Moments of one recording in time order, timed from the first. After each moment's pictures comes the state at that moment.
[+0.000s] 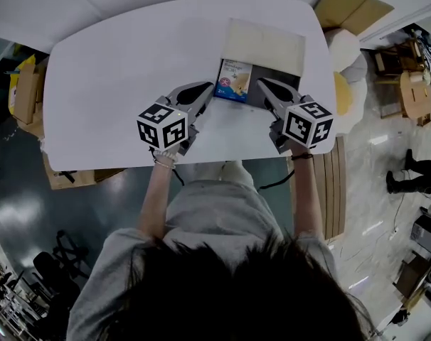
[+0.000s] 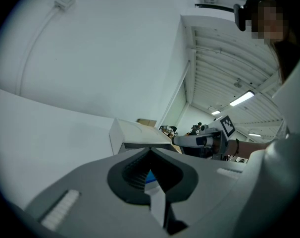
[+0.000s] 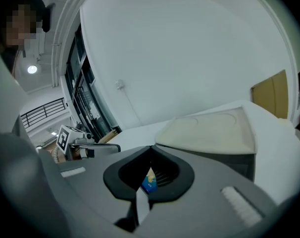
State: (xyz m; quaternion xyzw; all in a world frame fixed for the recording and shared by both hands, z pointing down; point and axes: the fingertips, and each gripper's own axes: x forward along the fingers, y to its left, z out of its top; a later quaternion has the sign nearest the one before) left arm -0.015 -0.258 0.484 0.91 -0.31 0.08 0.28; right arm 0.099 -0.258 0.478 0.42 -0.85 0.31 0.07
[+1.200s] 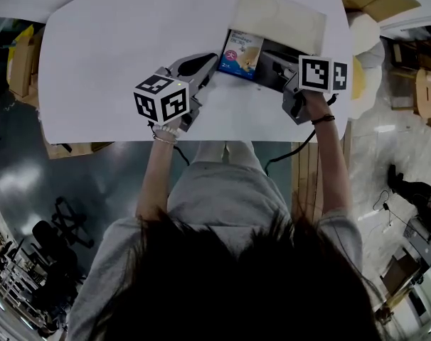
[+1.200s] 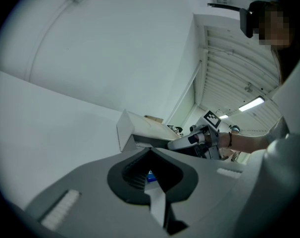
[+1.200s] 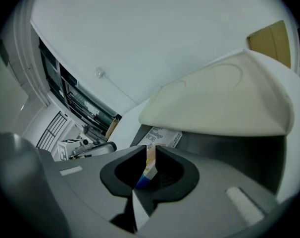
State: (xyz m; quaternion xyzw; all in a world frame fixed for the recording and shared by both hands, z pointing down) left arm -0.015 -0.271 0.516 0.88 -0.34 0.09 0.32; right arm 0.098 -0.285 0.545 0.33 -0.79 0.50 0.14
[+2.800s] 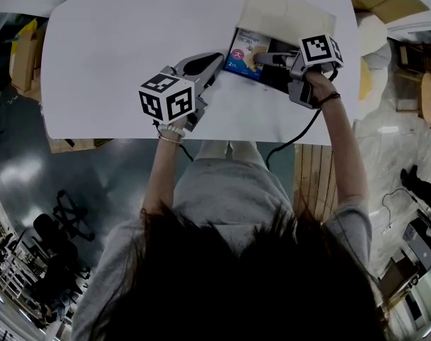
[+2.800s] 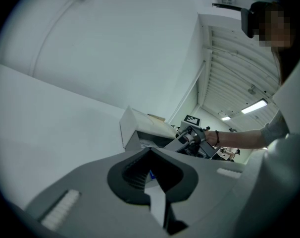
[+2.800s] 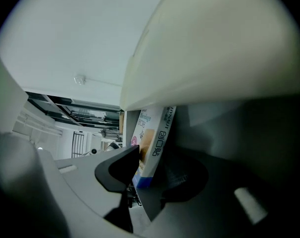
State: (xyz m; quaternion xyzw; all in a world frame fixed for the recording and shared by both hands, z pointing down) left arm -0.014 -0.265 0.523 0.87 -0.34 0.09 0.33; right arm 0.075 -0.267 0.580 0.20 -0.67 0.70 0.16
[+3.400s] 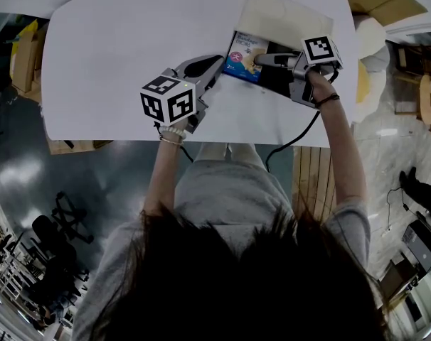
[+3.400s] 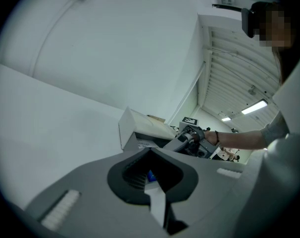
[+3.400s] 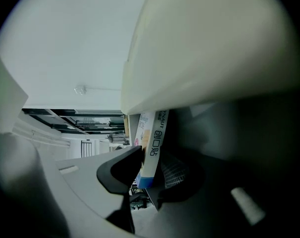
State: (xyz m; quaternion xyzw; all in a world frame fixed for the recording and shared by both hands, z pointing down) left arm -0.012 -0.267 0.522 0.87 -0.35 0.08 0.33; right arm 0.077 -0.268 0.574 0.19 -0.63 0.74 0.13
